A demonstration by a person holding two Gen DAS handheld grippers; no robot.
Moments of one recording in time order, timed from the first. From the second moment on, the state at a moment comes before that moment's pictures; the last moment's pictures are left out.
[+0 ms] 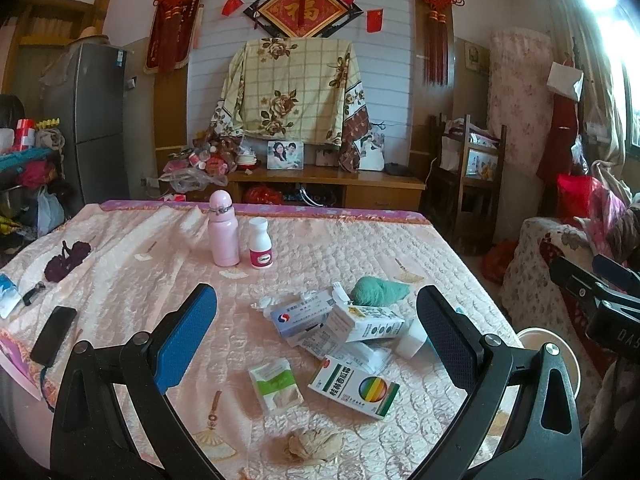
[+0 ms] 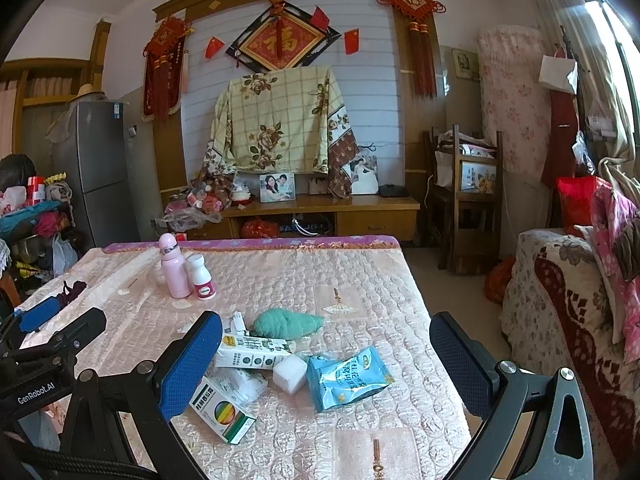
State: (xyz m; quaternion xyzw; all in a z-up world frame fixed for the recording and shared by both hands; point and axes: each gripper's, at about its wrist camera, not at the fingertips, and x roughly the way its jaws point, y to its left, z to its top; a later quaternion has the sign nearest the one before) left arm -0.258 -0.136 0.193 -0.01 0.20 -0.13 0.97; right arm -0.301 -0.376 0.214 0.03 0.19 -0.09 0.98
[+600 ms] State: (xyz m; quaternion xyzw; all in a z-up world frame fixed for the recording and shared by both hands) left arm -0.240 -0.134 0.188 -0.01 0.23 -0.13 0.97; right arm -0.284 -0.380 0.201 0.03 0.22 -0.09 0.97
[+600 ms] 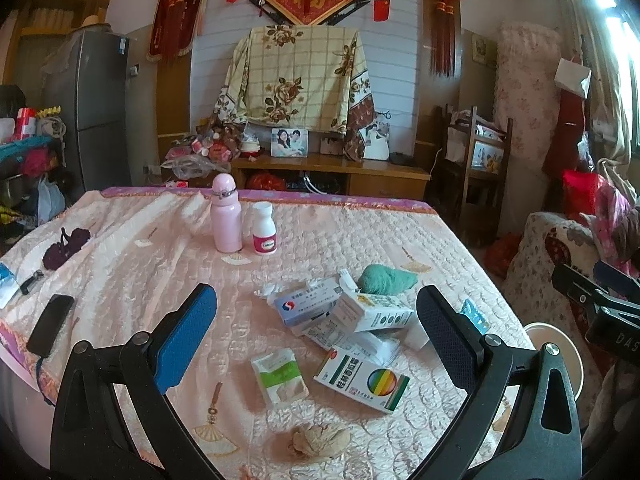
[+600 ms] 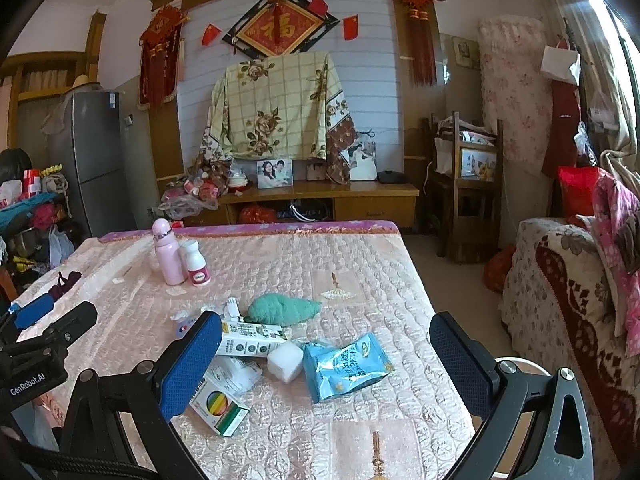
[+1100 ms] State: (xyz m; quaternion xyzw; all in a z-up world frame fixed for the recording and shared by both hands) left arm -0.206 -0.109 0.148 0.00 0.31 -0.12 0.94; right arm -0.247 -0.401 0.149 0.04 0.31 -0.07 0.95
